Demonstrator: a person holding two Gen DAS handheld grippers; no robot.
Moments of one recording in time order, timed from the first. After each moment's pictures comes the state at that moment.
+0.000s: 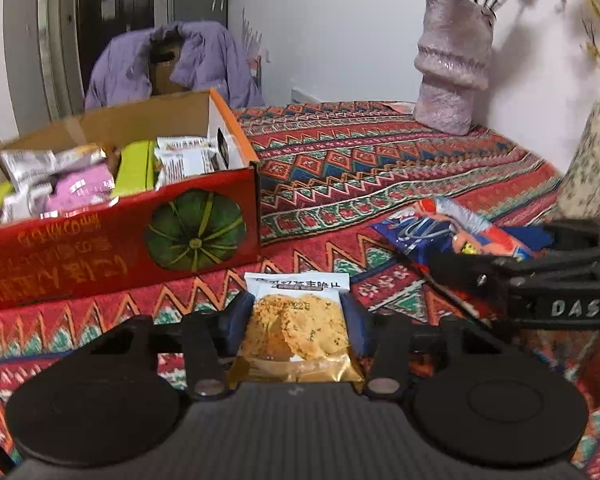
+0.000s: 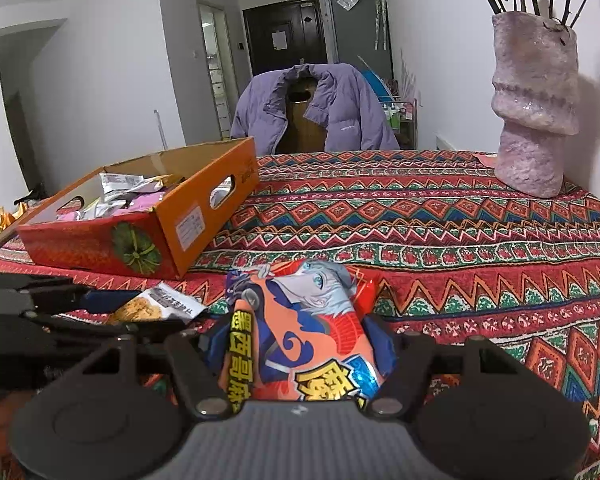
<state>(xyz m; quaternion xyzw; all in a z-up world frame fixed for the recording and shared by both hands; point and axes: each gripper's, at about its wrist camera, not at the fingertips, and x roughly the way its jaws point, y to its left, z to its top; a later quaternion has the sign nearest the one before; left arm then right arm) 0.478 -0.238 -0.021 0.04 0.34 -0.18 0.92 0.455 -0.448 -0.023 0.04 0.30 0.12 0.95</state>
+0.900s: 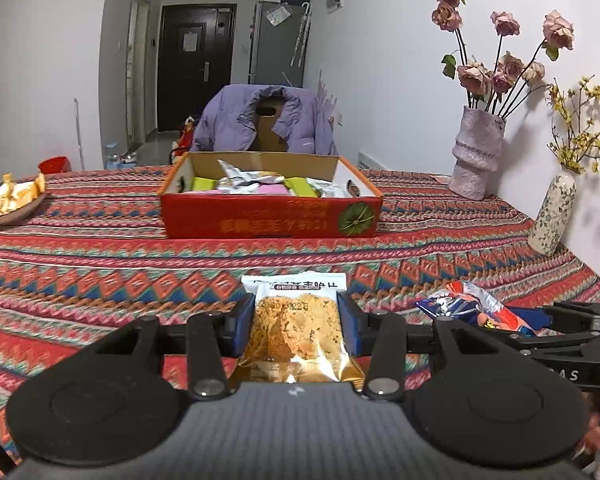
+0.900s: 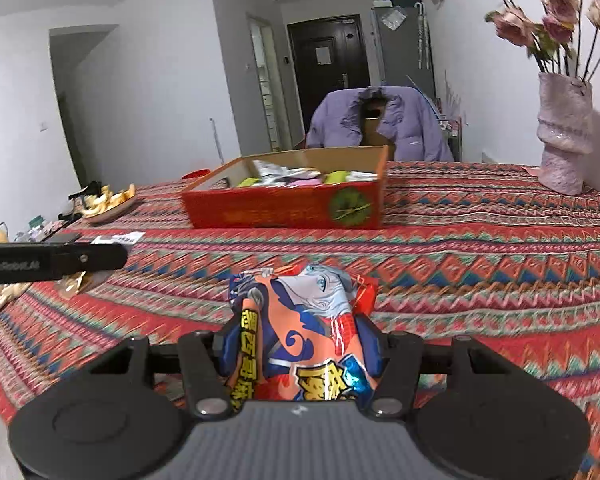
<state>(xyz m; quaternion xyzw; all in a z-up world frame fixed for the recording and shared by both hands) 0.237 -0.057 0.073 -0.01 0.26 -0.09 0.96 0.234 -0.303 0.030 0.04 0.27 0.17 0.95</state>
